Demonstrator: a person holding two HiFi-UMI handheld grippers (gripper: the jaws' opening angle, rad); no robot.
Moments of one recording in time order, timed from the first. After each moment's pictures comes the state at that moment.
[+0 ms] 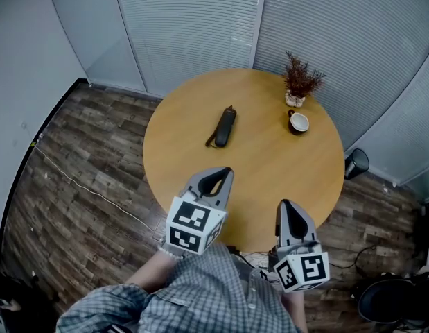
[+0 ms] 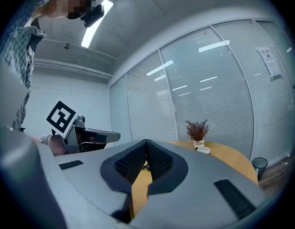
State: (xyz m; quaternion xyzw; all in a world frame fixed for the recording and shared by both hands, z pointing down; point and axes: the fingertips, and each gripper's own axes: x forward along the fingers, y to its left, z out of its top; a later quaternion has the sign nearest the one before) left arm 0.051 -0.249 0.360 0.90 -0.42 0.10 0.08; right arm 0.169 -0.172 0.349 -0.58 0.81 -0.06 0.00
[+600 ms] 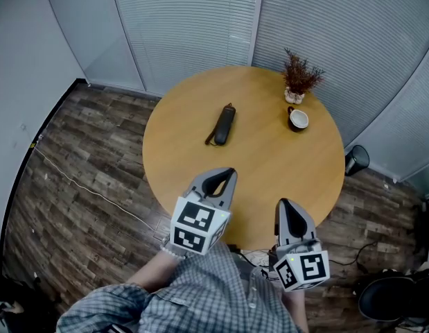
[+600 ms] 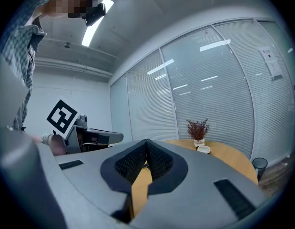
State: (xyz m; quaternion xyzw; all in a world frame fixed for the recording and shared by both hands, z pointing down) left arm 0.060 -0.248 0.368 0.90 -0.41 0.11 0.08; right arm 0.165 -0.173 0.353 -0.58 0.81 -0.06 0.00
